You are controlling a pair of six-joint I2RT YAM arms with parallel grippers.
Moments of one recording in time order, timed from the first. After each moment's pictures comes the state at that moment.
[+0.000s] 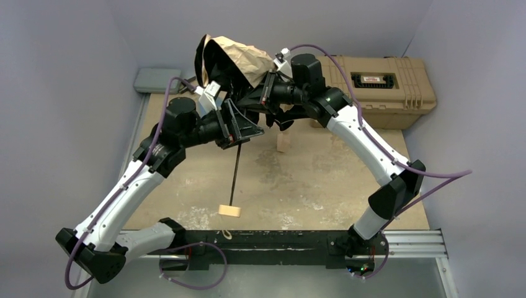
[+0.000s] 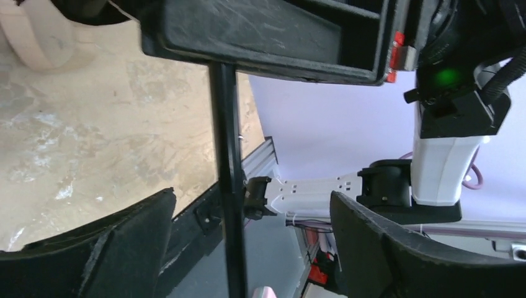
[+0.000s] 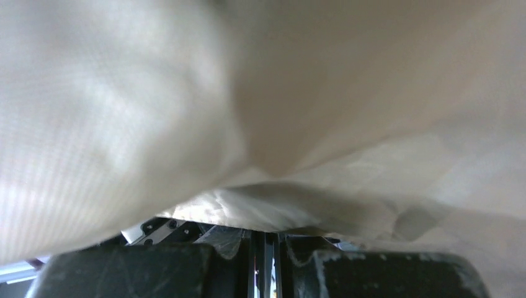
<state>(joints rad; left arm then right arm) -0.56 1.07 1.21 -0.42 0.48 -0.98 0.63 1.65 1.77 -0.45 -0.52 1.11</state>
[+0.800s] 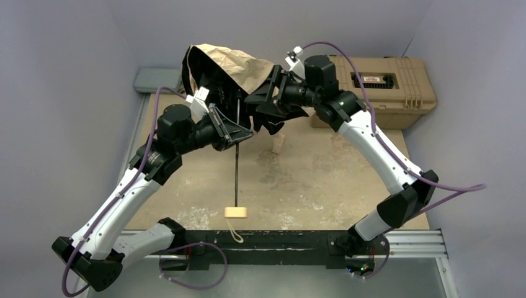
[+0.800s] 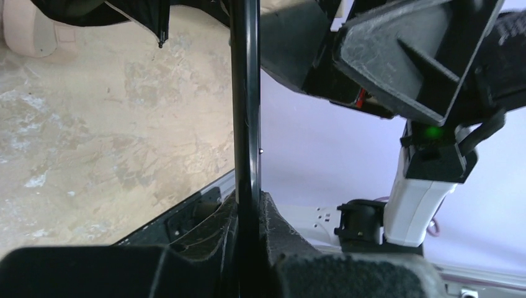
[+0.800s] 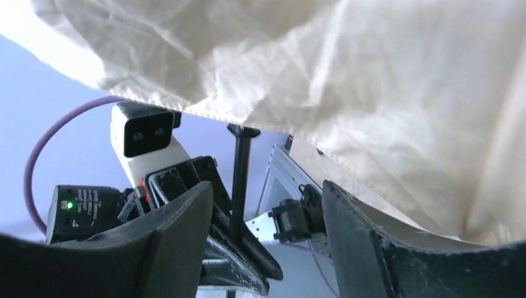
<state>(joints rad) -0.55 1.00 1.15 -0.42 0.39 -1.14 0.59 1.59 1.73 -0.49 -0.52 0.99</state>
